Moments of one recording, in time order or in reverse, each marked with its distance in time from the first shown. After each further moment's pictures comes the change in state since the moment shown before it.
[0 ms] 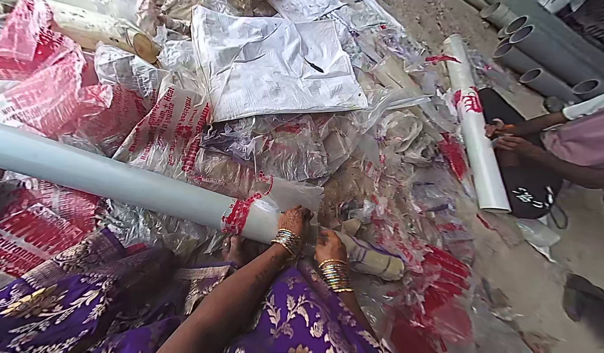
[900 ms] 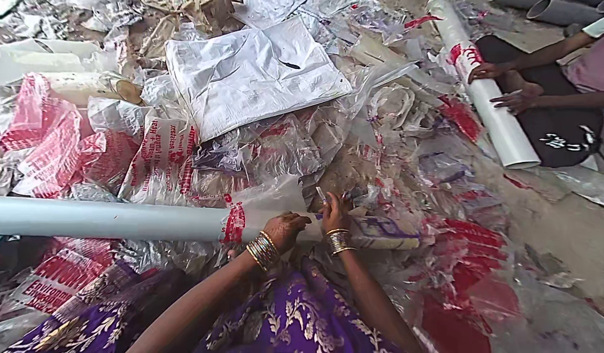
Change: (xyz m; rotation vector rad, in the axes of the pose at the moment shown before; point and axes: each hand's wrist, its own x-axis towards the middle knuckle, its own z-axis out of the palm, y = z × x) left_hand -0.039 -0.015 -0.034 0.234 0.050 0.614; right_hand 0.083 0.021 0.014 0.187 0.334 -0.394
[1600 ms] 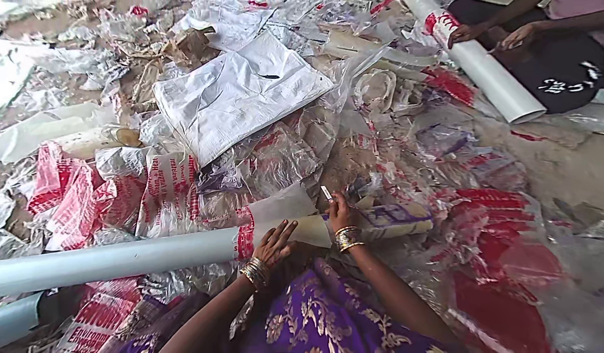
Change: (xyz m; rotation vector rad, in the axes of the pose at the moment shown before) left_hand -0.058 -0.078 0.035 0.680 0.311 0.426; right_hand -0.008 0.002 0.005 0.157 0.042 0.114
